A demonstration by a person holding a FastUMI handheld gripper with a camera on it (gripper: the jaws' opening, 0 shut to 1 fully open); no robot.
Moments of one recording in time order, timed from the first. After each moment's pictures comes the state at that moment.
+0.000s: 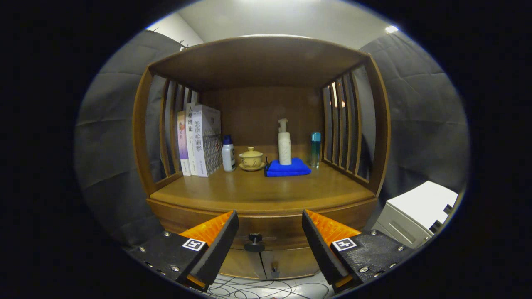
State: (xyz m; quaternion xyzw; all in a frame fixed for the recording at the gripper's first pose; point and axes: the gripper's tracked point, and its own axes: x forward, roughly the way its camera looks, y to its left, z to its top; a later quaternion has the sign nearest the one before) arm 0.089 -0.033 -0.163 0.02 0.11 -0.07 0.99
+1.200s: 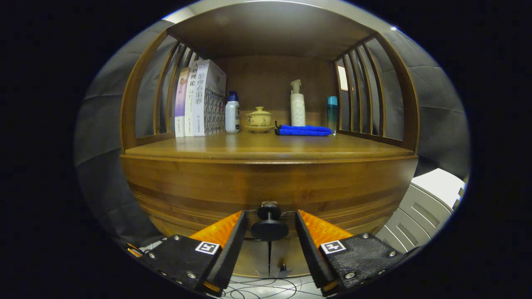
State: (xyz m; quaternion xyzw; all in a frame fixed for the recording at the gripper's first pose) arm 0.121 0.001 -0.286 0.00 0.15 -0.05 0.99
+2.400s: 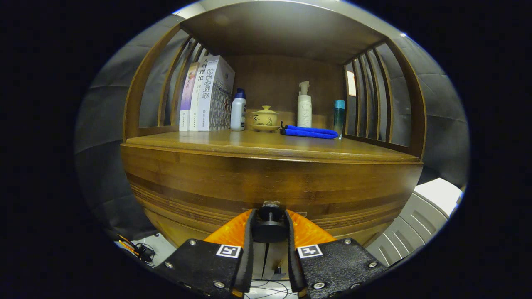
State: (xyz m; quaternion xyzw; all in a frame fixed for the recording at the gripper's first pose) arm 0.126 0.001 -0.284 -0.02 0.13 -0.03 0.99
